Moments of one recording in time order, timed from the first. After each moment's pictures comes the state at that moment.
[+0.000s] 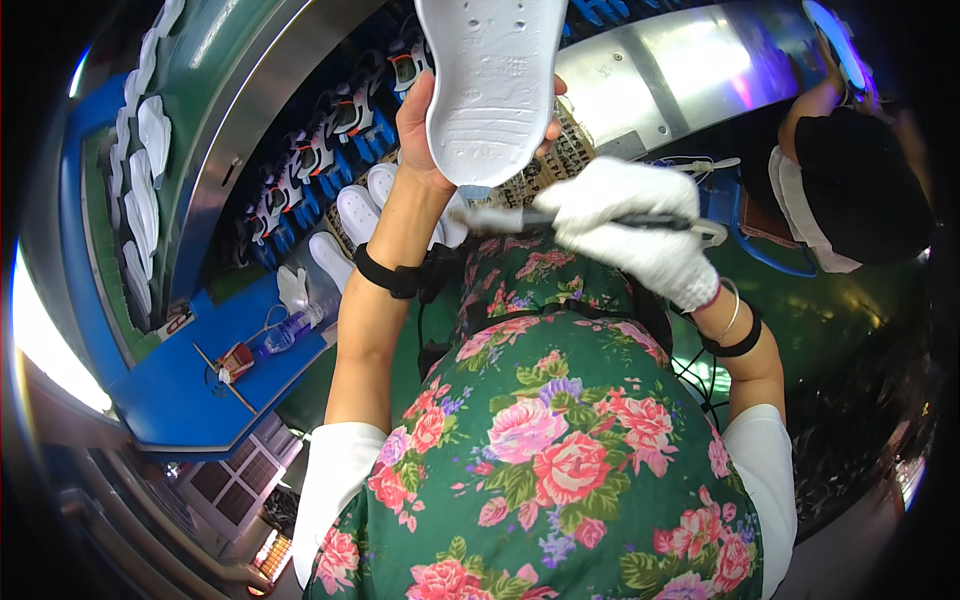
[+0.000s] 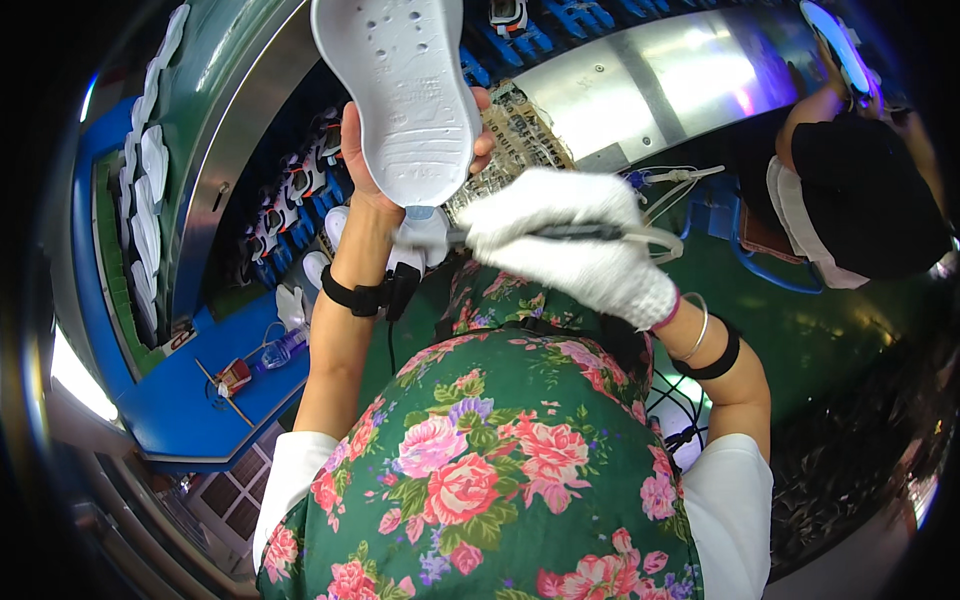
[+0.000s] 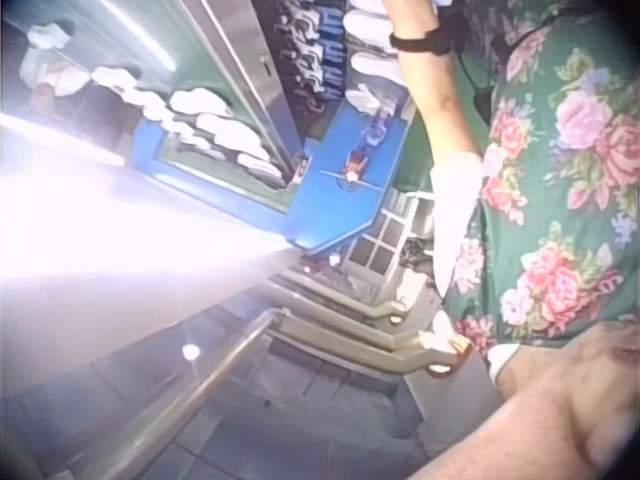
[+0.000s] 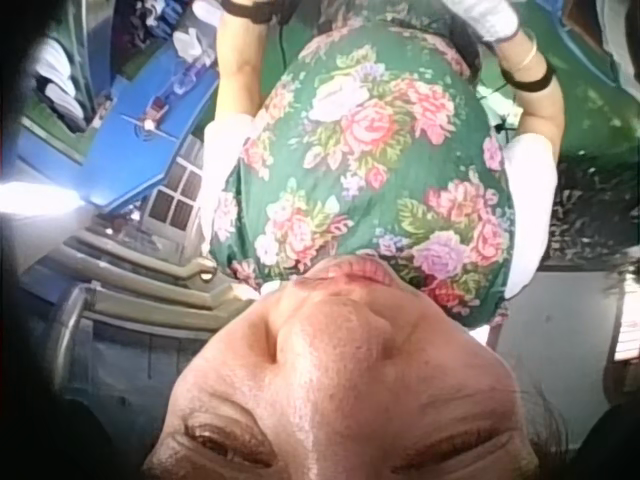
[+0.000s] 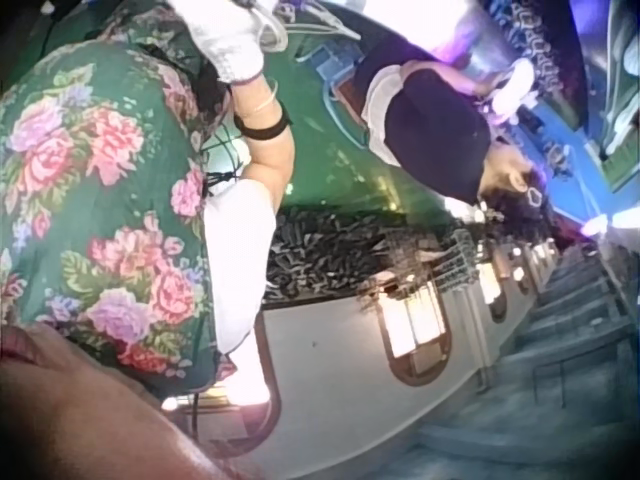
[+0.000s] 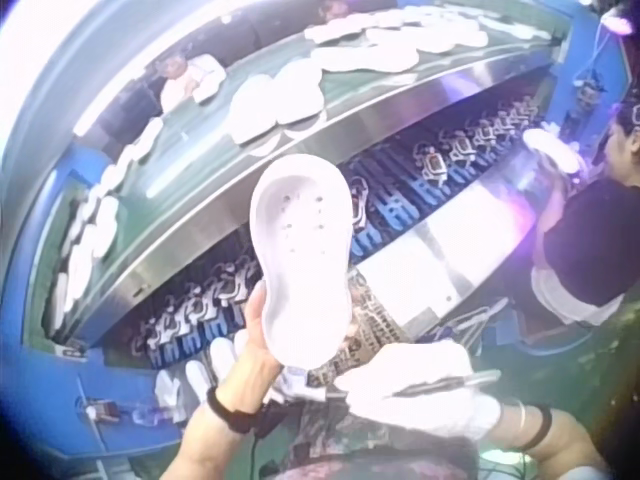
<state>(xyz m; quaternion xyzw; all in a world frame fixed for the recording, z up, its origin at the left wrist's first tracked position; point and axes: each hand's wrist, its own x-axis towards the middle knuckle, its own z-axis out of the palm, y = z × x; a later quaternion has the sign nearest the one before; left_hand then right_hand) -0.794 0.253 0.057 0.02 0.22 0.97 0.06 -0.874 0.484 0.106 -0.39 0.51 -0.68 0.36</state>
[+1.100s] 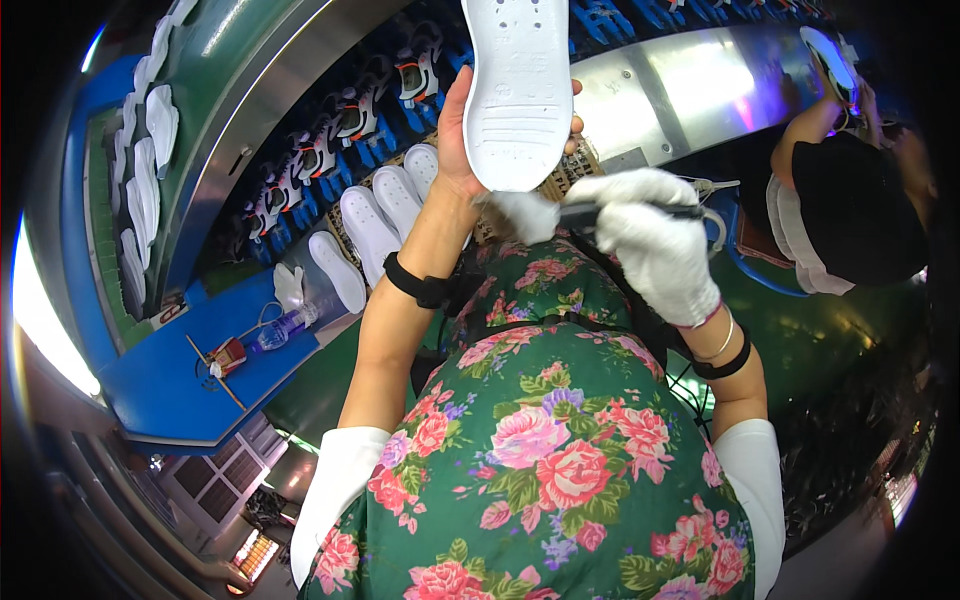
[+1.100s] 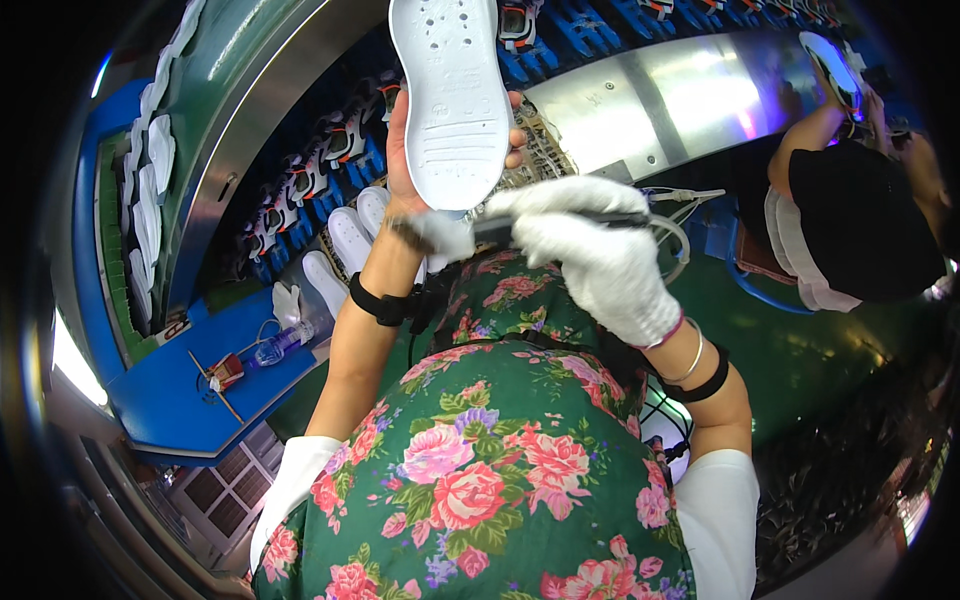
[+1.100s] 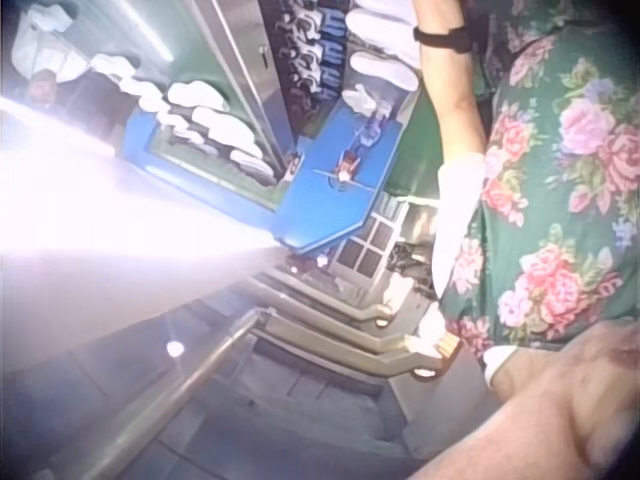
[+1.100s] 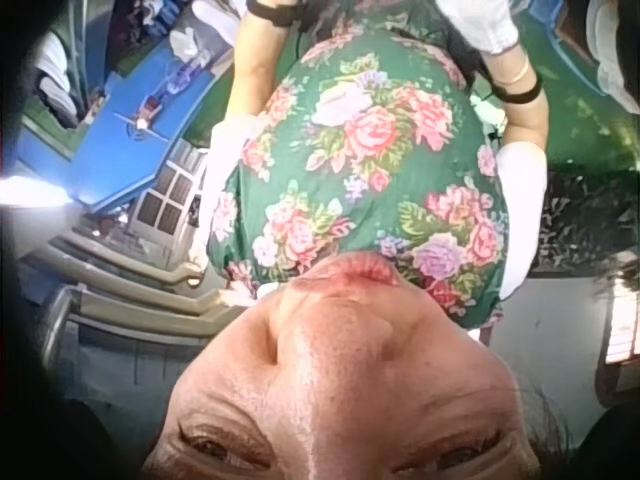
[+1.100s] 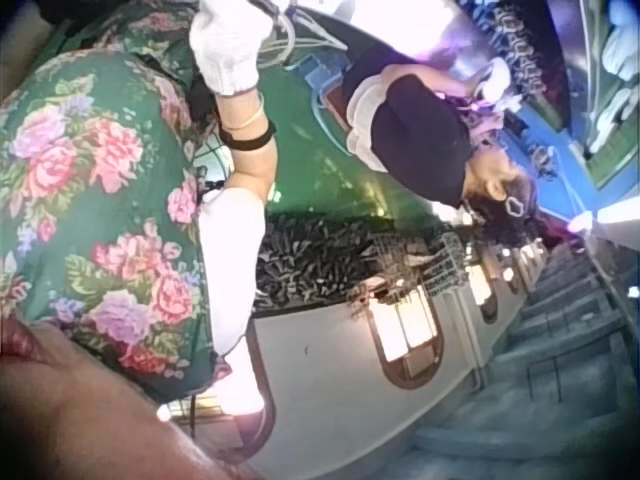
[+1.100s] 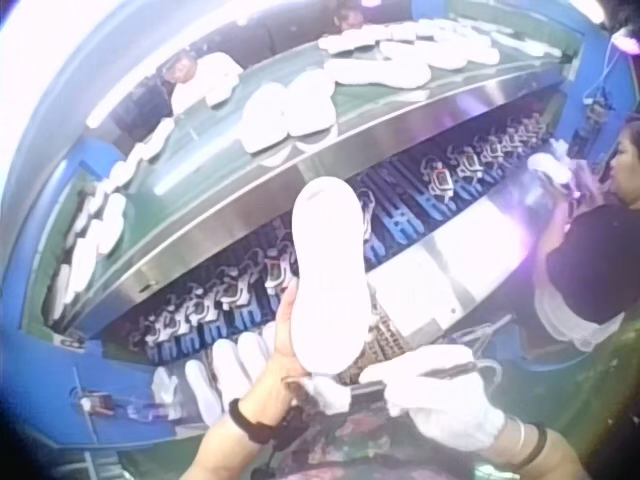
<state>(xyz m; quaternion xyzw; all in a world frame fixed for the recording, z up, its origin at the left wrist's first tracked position) -0.810 0.277 0.044 -0.02 0.13 0.99 0.00 -0.876 0.494 0.109 -0.20 0.42 -0.77 0.43</state>
